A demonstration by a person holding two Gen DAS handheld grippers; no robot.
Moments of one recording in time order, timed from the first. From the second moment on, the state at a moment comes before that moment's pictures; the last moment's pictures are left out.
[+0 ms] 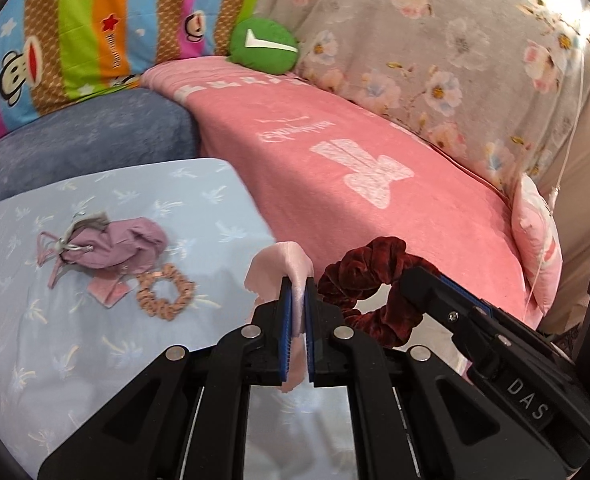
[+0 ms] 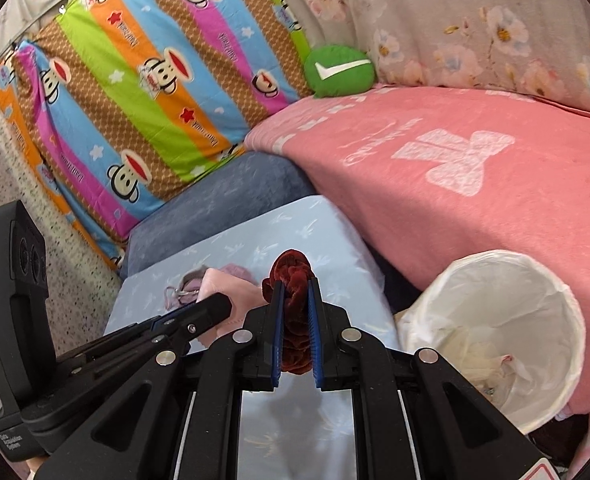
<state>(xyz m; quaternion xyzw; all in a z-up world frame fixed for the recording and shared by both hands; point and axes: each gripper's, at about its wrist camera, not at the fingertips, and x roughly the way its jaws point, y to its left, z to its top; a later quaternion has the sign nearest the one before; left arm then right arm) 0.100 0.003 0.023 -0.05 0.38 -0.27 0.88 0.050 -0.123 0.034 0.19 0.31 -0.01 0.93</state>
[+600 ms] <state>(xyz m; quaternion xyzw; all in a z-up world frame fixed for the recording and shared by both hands) 0.070 -0.087 0.031 0.01 0.38 -0.33 0.86 -0.002 -0.218 0.040 0.23 0.27 -0.08 0.93</state>
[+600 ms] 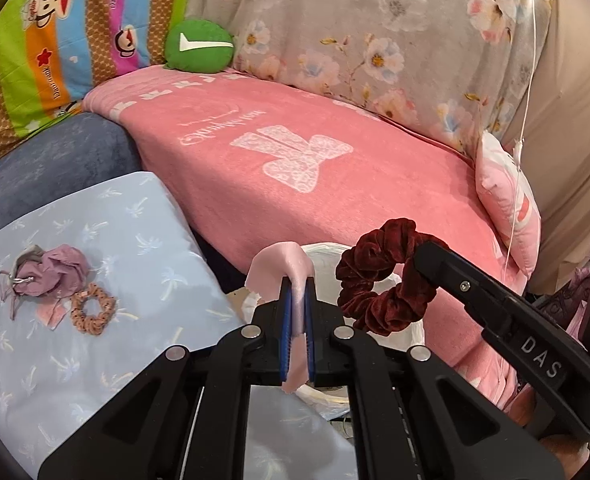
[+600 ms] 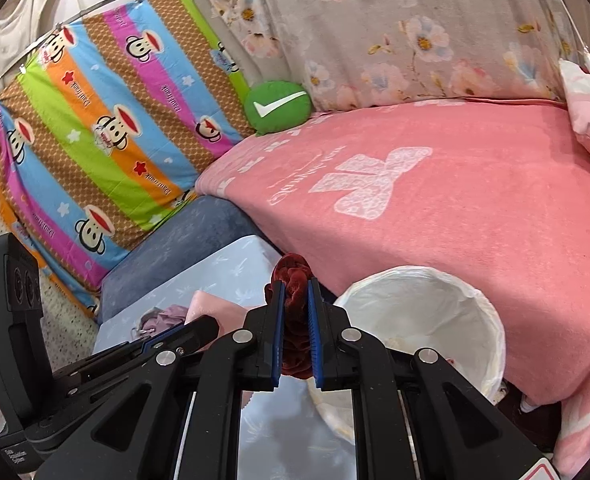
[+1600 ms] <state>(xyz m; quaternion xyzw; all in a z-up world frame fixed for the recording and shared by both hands) 0.064 -0.145 0.020 0.04 0.40 -0.35 0.84 -0.021 -0.270 0.020 0.26 0.27 -0.12 0.92</state>
